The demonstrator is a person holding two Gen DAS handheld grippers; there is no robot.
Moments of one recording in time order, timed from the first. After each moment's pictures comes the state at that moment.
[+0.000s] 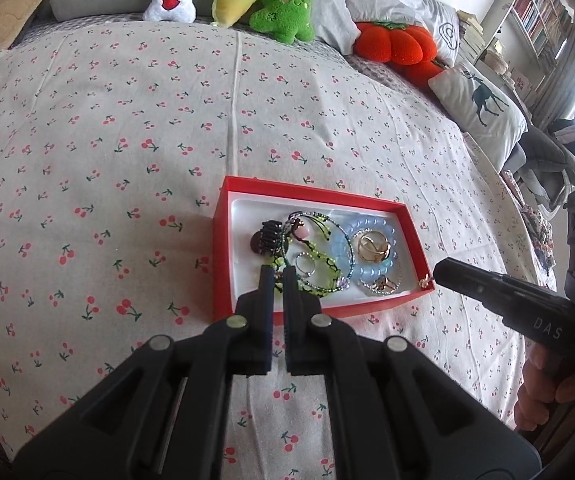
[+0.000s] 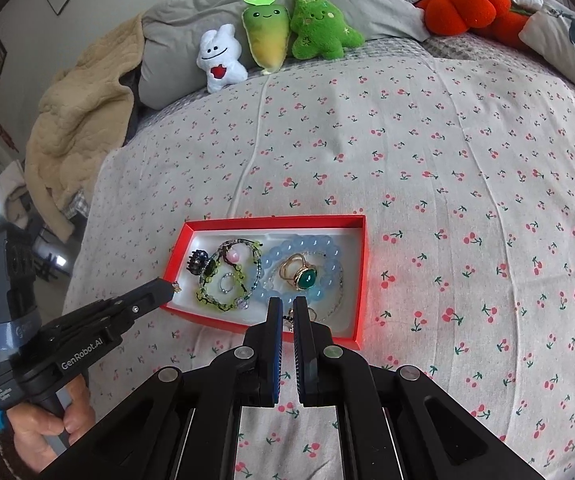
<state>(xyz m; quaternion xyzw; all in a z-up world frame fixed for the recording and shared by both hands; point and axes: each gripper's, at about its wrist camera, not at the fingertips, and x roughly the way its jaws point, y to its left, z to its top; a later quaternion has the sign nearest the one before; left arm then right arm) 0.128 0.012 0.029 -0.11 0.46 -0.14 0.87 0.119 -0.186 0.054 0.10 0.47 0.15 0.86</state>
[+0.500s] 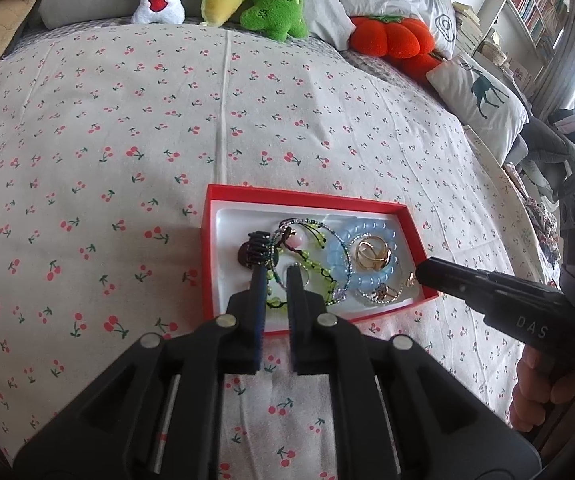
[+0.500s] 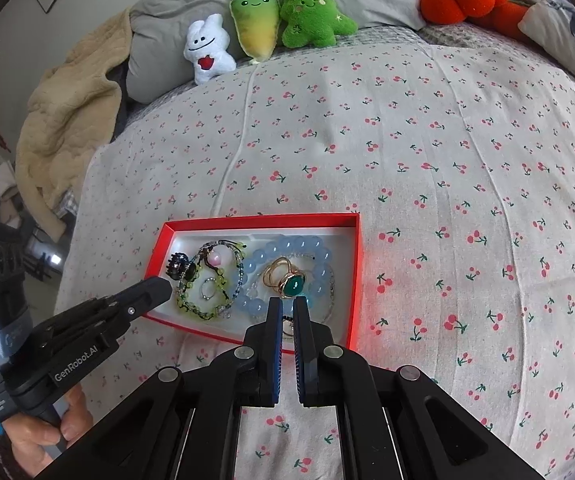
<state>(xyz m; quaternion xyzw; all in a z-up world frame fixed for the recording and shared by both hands) 0.136 0.000 0.029 -0.10 0.46 -0.15 0.87 0.136 -0.187 0.039 0.10 0.49 0.14 0.86</state>
